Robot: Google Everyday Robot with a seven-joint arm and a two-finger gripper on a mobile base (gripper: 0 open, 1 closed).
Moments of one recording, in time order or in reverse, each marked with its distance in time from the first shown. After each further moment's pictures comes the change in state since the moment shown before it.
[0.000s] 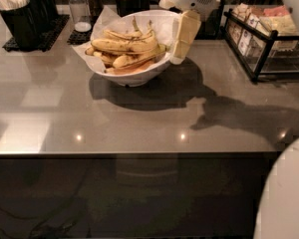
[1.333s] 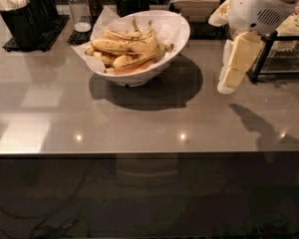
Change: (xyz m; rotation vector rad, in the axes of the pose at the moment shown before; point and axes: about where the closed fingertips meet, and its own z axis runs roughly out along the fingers) arm 0.061 0.102 -0.061 0.027 0.119 0.157
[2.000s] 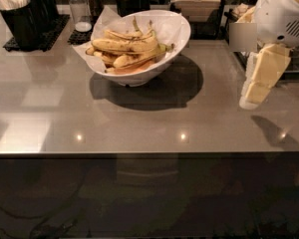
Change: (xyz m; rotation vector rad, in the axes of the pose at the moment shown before) arm 0.037 0.035 -0.020 0.027 0.089 0.072
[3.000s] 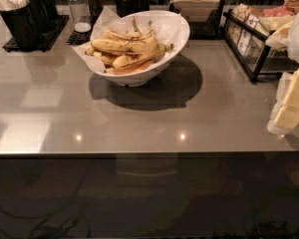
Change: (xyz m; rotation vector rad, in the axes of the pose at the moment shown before) arm 0.041 0.041 -0.020 0.045 0.083 0.108
